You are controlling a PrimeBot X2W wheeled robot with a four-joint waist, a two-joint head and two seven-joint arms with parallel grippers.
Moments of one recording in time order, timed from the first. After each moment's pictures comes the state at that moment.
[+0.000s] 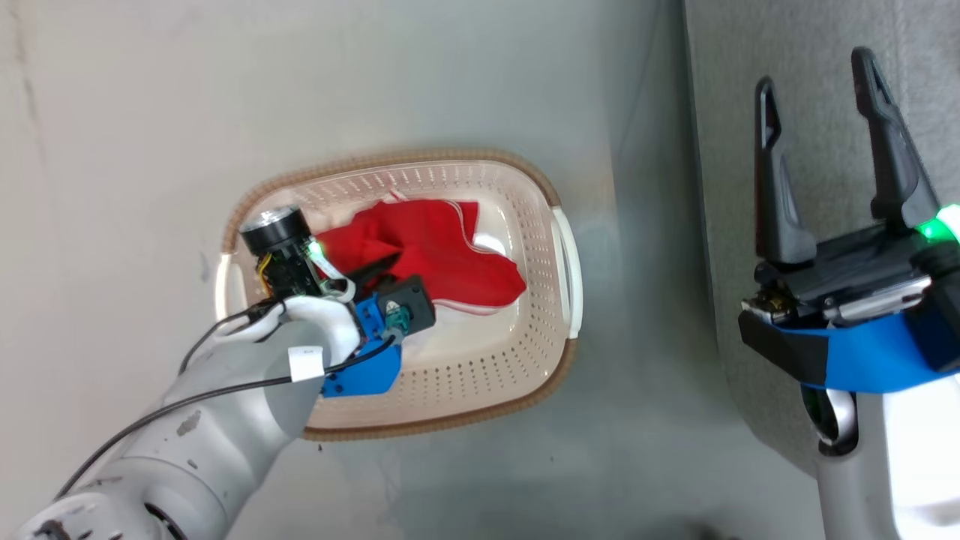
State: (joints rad) left arm -1.00 0.14 -1.28 1.24 -0.11 -0.13 -0.26; right arm -0.42 -0.05 0.03 -0.15 -0.06 0.13 -0.26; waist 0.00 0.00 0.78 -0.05
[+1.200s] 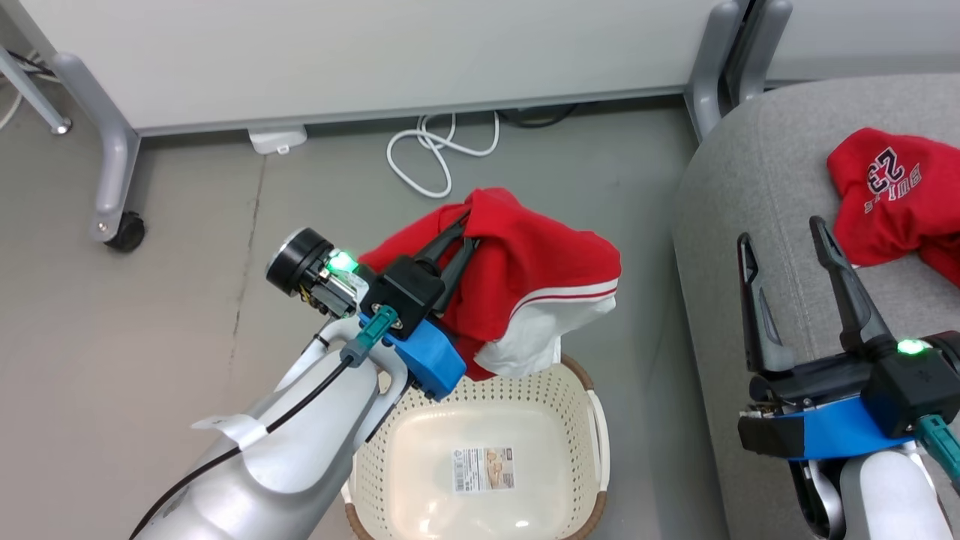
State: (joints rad) left arm -0.70 0.21 -0.83 0.56 -0.30 -0.03 -0.26; right arm -0.19 -0.05 -0.02 -0.02 -0.04 0.13 -0.26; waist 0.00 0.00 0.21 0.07
